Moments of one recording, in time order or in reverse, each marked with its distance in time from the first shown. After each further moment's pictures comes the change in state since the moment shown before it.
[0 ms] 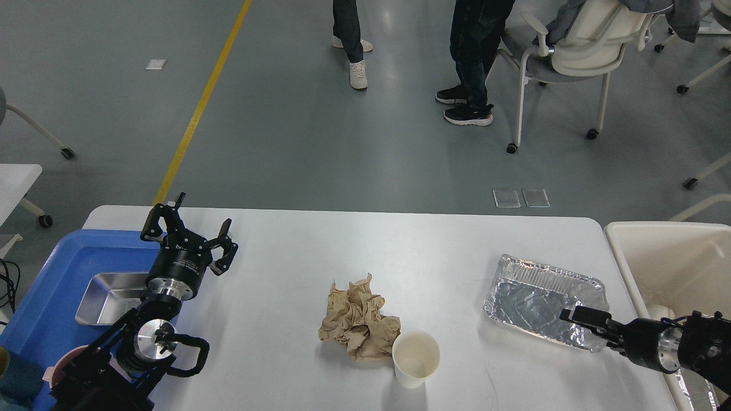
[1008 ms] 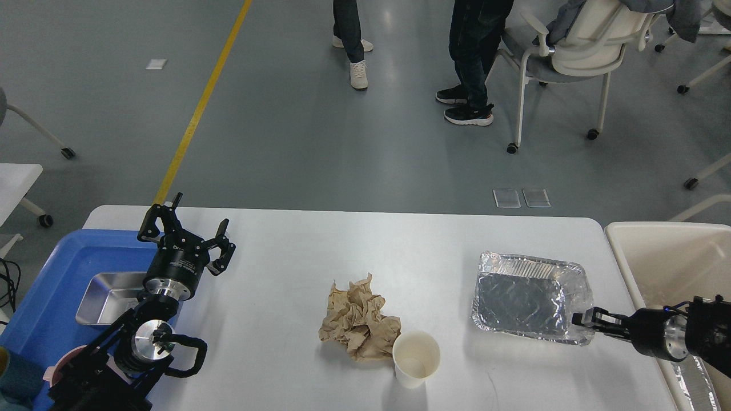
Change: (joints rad) left arm 0.004 0.005 -0.005 0.000 0.000 0.000 -0.002; right arm 0.108 -0.033 -0.179 -0.016 0.000 -0.002 0.074
